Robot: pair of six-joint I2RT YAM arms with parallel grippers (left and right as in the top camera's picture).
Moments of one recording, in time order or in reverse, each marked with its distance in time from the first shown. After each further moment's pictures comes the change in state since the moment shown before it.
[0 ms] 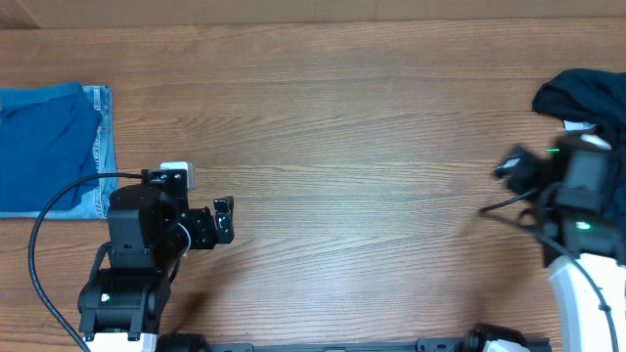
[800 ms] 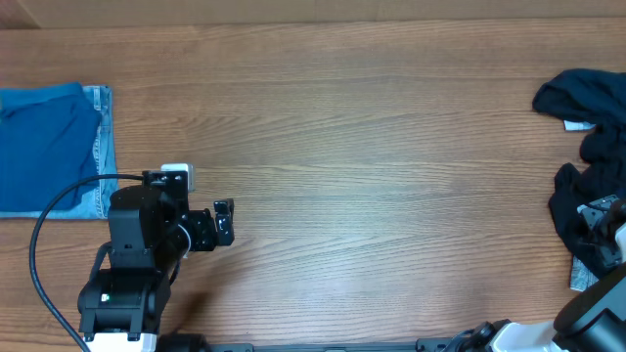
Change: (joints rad) left arm 0.000 0.000 0.001 -0.020 0.000 0.000; right arm -0.582 0.562 0.016 0.190 -0.042 0.054
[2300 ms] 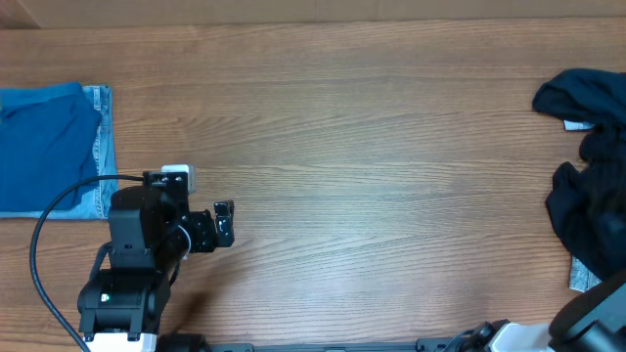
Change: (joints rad) left arm 0.000 0.000 0.001 -0.013 0.000 0.000; right arm 0.052 -0.045 0.275 -0.211 -0.462 -0.014
